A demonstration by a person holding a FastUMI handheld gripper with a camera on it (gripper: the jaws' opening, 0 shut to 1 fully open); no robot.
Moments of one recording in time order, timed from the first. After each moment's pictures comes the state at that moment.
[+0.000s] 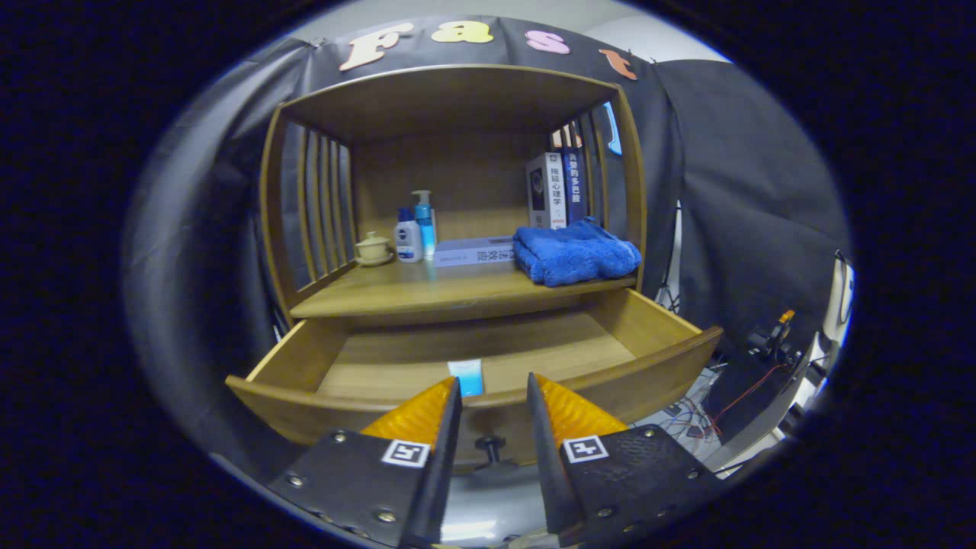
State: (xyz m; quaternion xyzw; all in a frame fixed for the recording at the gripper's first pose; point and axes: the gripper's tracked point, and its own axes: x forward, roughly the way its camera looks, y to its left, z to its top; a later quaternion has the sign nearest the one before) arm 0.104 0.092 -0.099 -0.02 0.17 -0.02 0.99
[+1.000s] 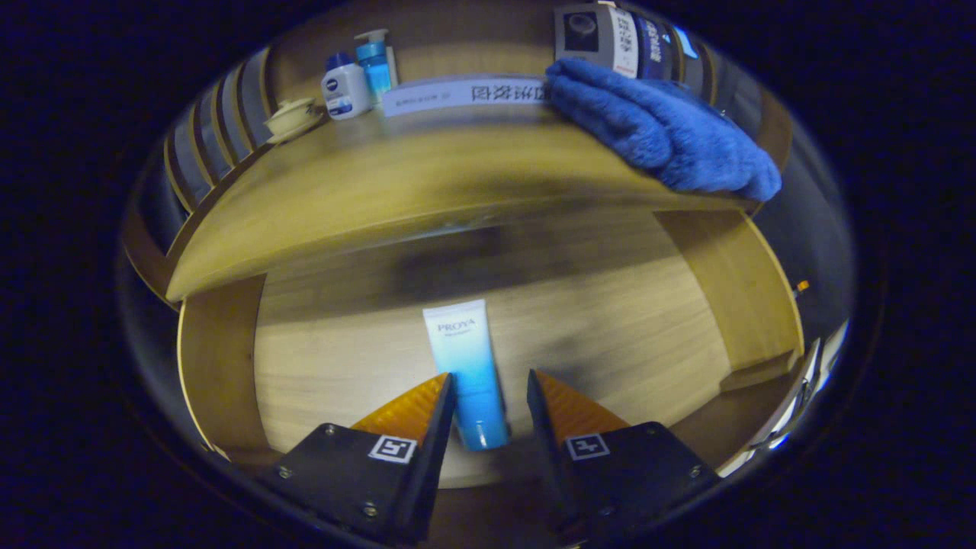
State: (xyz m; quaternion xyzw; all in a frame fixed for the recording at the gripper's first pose) arm 0.205 0.115 -0.225 -0.04 0.50 -0.04 0.87
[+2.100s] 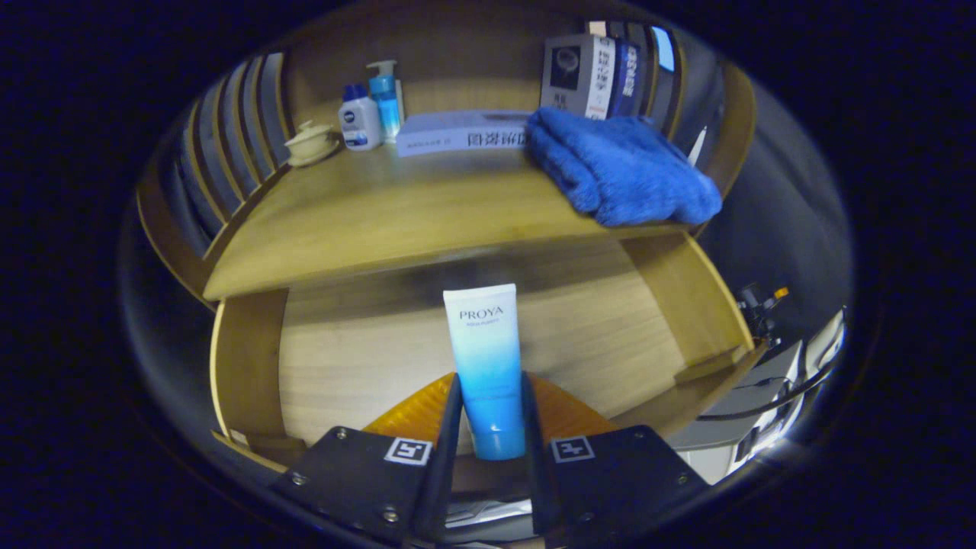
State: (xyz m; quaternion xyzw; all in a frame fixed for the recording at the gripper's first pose) arm 0.202 0.113 -0.164 -0.07 0.43 -0.07 0.90
